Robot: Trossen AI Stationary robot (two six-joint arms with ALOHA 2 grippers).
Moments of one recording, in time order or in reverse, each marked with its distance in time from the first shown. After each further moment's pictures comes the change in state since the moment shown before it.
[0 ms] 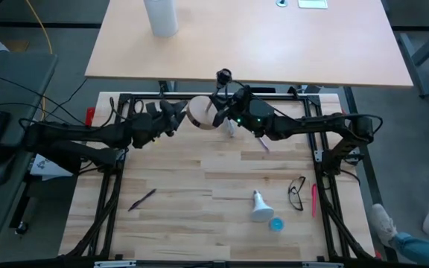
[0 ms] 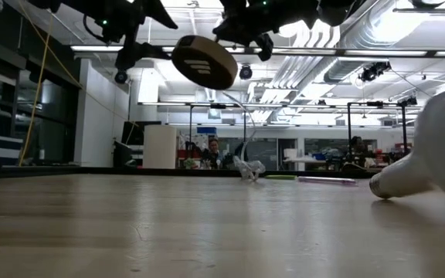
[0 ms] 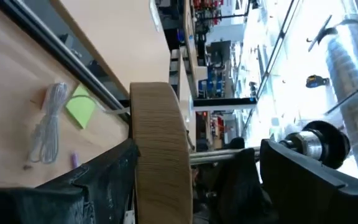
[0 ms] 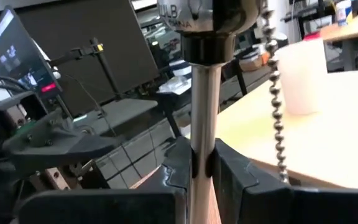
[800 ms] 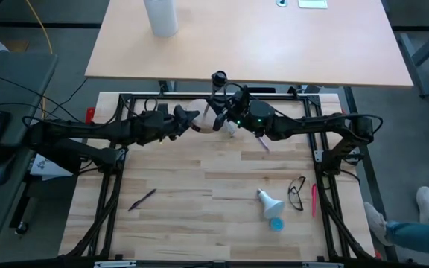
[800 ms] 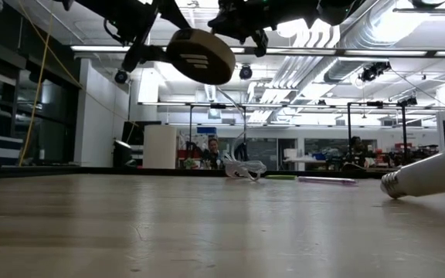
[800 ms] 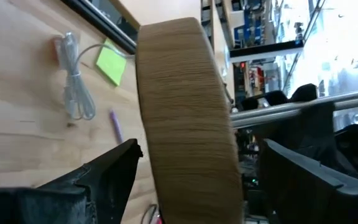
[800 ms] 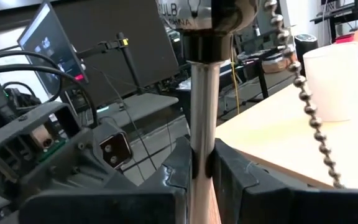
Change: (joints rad) left arm 0.017 0.086 0.102 -0.196 0.218 0.043; right arm 0.011 0.000 0.001 0.017 -0.093 -0.037
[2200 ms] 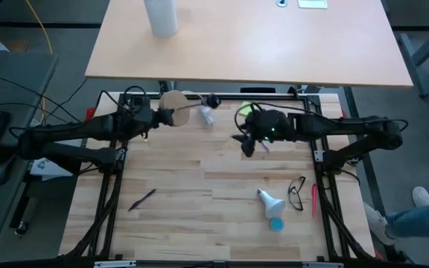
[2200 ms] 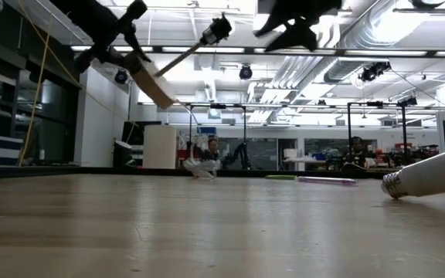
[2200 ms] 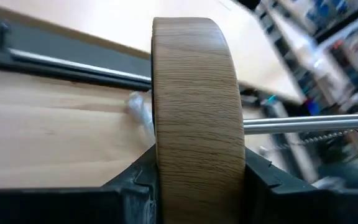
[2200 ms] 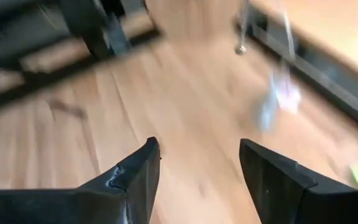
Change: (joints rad) left arm 0.093 -0.213 -0.003 -0.468 -0.146 0.477; right arm 0.104 -0.324 -0.001 -1.050 -0.156 0.065
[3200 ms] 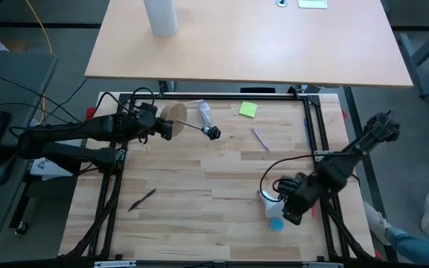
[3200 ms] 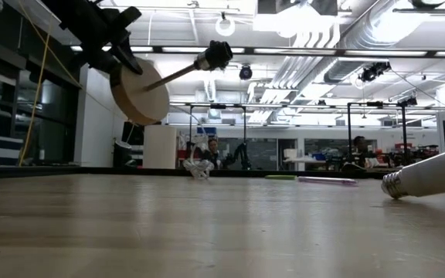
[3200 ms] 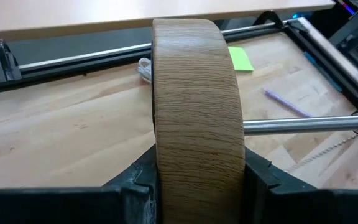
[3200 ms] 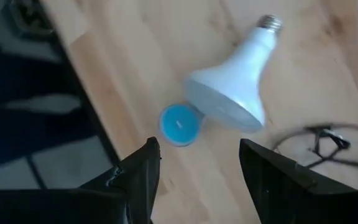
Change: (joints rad) left arm -0.016 0.000 0.002 -0.137 0.110 0.297; right arm 0.745 -0.004 -0.002 -0.580 -0.167 0.854
